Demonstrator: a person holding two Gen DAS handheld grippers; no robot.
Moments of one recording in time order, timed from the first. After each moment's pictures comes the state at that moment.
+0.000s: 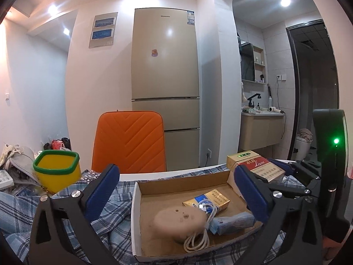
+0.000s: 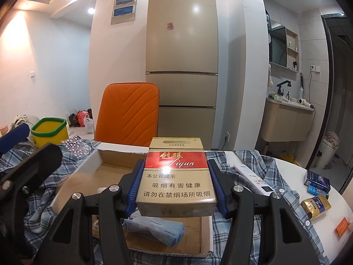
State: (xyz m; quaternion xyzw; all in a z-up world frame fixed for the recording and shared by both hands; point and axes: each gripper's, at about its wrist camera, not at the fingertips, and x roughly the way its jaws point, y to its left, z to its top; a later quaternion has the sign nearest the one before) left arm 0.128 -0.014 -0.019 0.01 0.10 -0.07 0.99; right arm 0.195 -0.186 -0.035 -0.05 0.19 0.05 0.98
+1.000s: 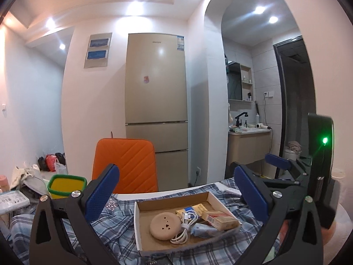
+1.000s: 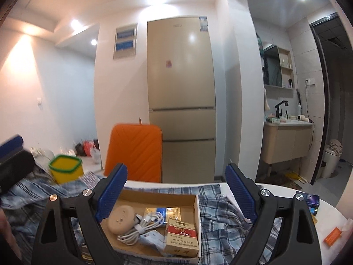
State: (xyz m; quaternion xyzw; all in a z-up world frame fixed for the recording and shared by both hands) left arm 0.042 -0.012 0.050 0.01 0.04 -0.10 0.99; right arm 0.123 -0.207 0.032 -0.01 0.08 0.07 0.99
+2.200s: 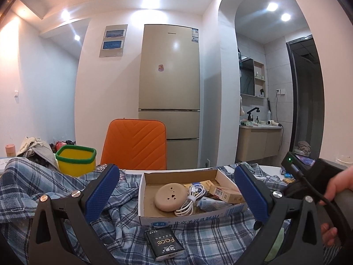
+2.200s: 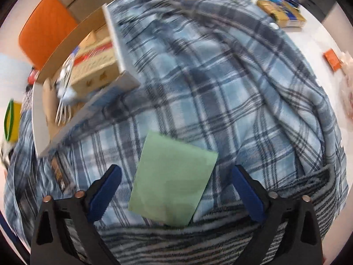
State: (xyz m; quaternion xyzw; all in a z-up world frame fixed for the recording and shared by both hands) left arm 0.031 -0.010 -0.018 -0.01 0.05 -0.06 1.00; right arm 0.144 -0.279 -0.100 0.19 0.64 -0.11 0.73
